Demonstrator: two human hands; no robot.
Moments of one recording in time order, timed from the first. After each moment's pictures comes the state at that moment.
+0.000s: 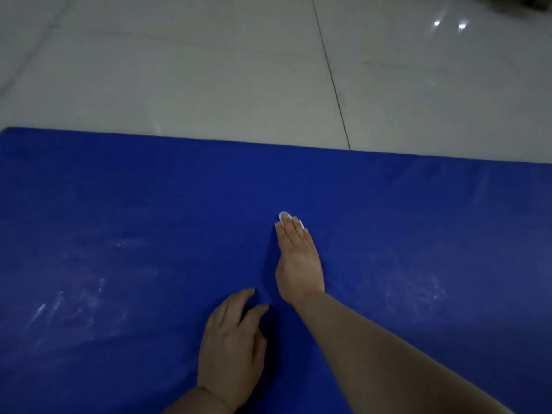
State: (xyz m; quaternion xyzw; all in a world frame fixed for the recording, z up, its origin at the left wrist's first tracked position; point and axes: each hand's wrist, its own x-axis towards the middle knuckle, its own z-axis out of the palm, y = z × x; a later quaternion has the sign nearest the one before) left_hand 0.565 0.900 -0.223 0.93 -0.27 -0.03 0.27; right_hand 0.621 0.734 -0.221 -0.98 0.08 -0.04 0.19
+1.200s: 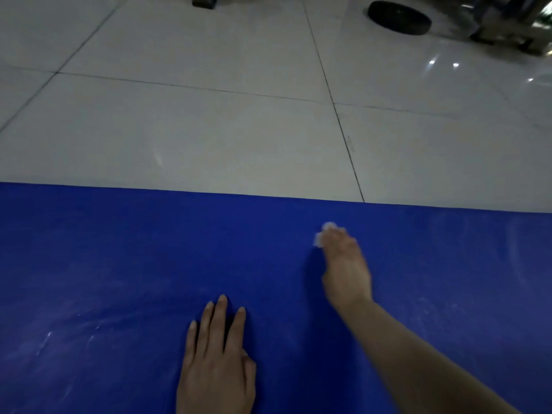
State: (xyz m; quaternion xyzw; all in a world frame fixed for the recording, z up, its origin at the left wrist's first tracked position) left_hand 0.661 0.880 -0.237 0.96 -0.17 0.03 0.21; right_hand 0.712 0.647 -0.204 -0.98 0.16 -0.03 0.07
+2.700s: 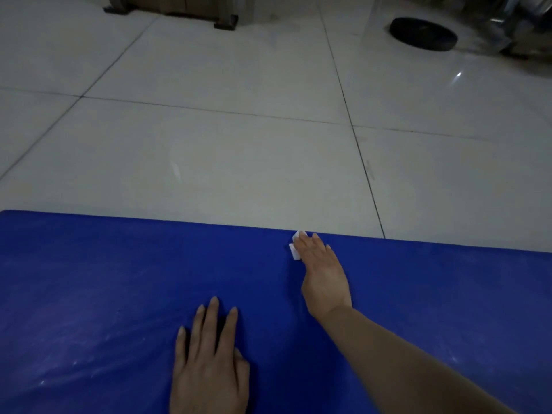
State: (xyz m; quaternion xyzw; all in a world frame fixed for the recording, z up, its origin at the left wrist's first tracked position) left_hand 0.720 0.871 -0.233 0.97 -0.10 0.03 0.21; right_hand 0.787 0.663 -0.210 -0.99 0.07 0.01 0.15
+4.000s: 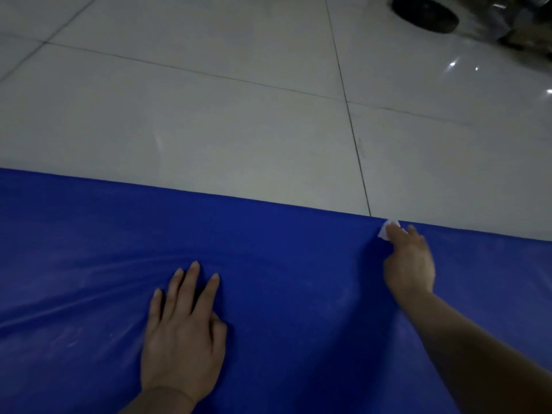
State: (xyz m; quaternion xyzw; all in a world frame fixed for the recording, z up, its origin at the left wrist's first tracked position) left_hand 0.729 0.874 -0.230 0.98 -0.12 -0.03 0.13; right_hand 0.740 0.541 -0.190 -0.95 0.30 -0.04 0.09
